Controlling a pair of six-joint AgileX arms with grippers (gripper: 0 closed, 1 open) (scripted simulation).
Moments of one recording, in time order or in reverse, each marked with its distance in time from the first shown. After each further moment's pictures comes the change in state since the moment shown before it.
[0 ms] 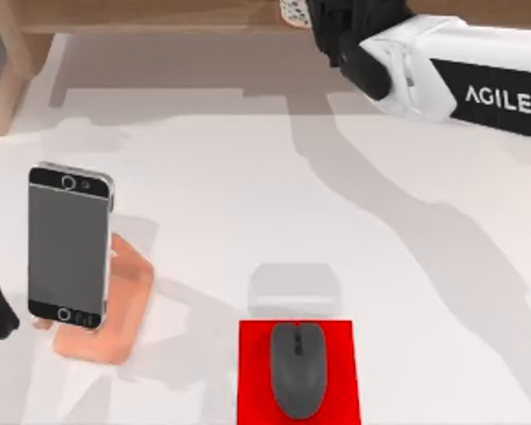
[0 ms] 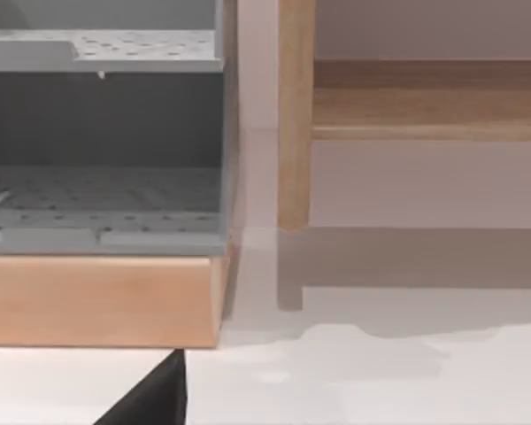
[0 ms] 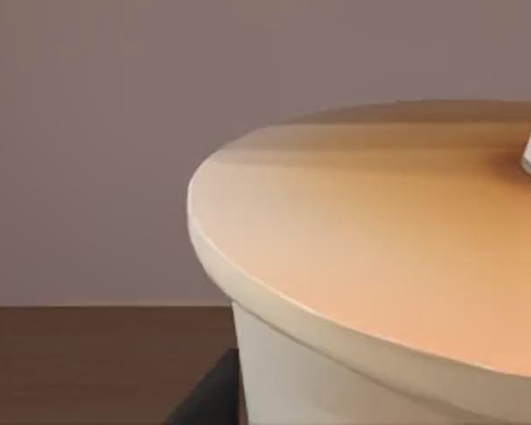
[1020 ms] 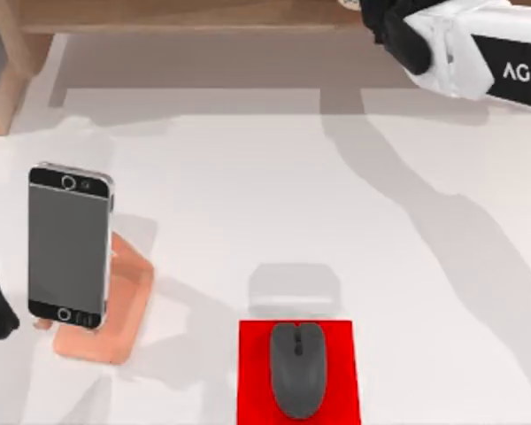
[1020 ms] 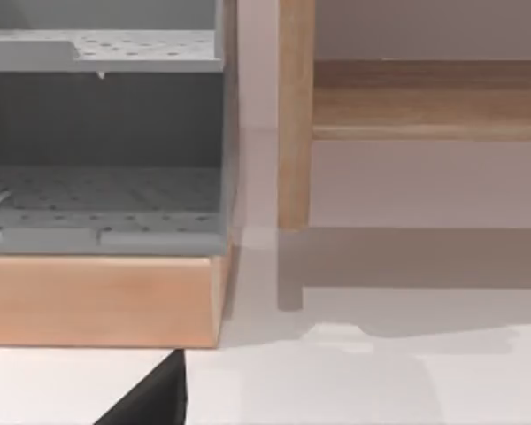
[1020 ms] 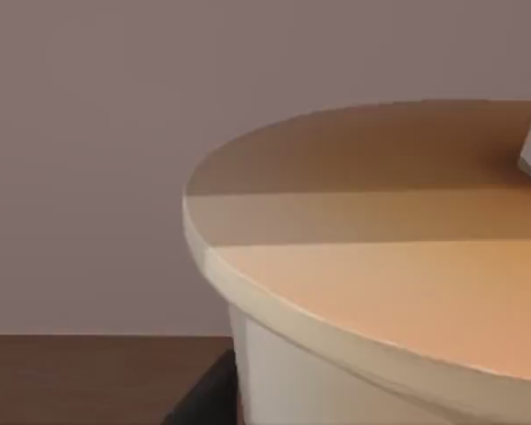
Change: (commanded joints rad) left arm 0.000 0.000 0.000 0.000 0.000 0.000; right arm -0.111 0.005 0.017 -0.014 -0.006 -0.067
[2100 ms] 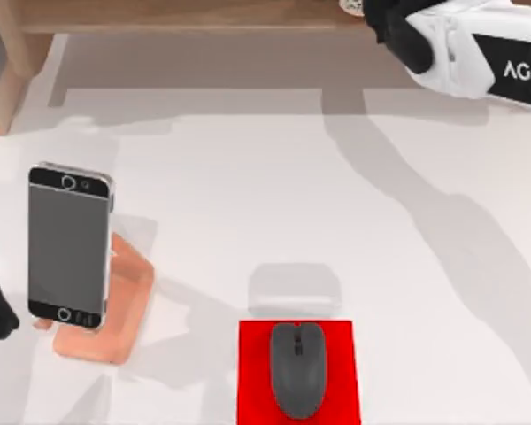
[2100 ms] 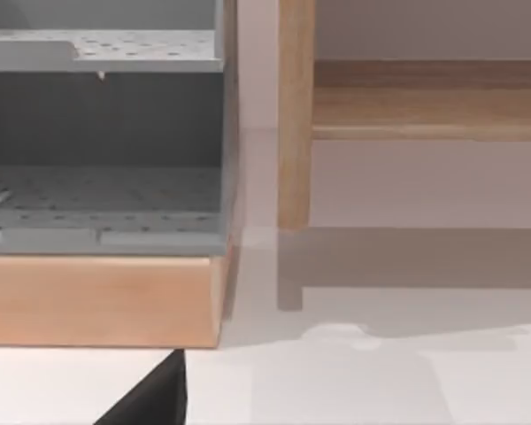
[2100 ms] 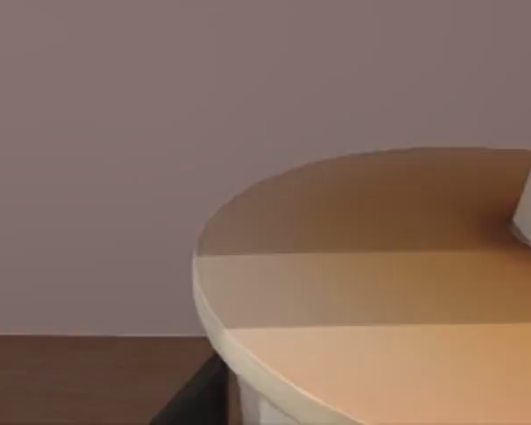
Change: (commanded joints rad) left arm 0.000 0.000 0.000 0.000 0.000 0.000; right arm -0.006 0.003 0.003 0.002 -0.001 -0.005
